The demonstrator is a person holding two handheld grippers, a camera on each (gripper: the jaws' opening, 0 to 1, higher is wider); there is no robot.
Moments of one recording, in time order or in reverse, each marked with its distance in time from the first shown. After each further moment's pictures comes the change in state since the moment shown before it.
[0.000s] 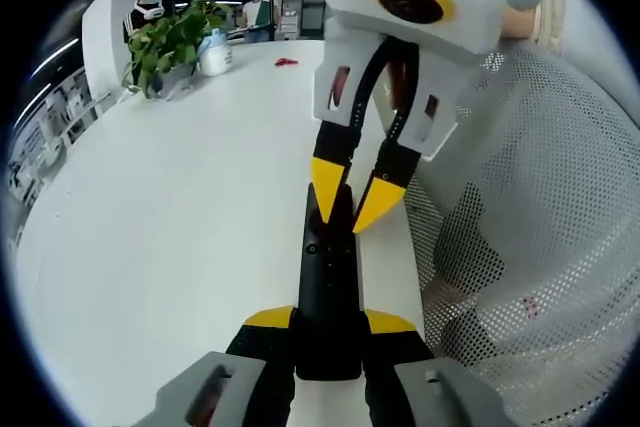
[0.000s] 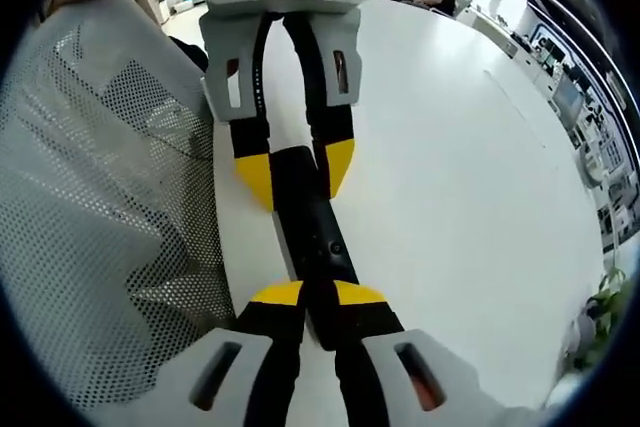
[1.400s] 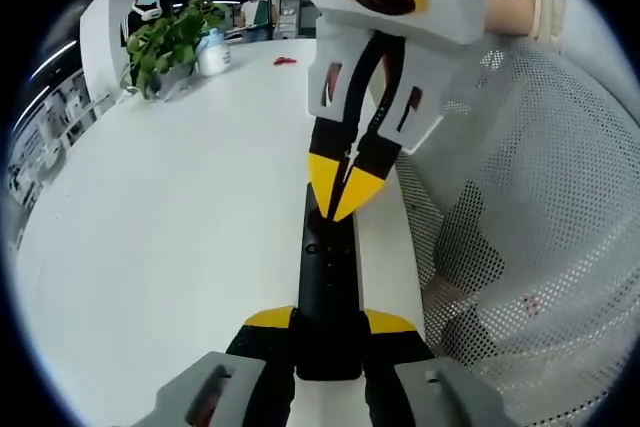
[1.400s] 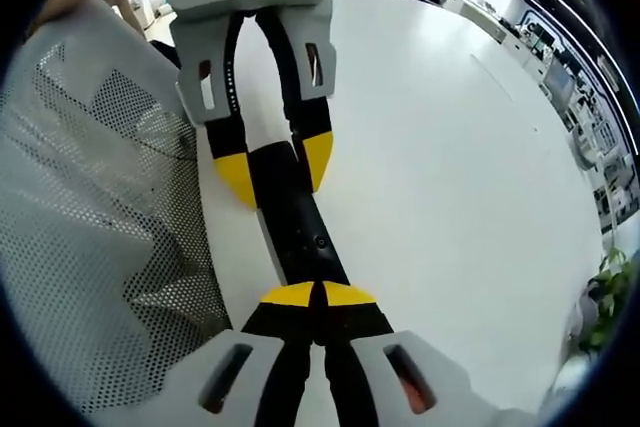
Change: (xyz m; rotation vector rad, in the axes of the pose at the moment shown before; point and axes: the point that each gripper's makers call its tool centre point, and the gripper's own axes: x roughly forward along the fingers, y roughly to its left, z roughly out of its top) left arm 0.000 0.000 0.000 0.008 0.007 0.001; right arm 0.000 -0.009 -0.005 0.077 0.028 -0.021
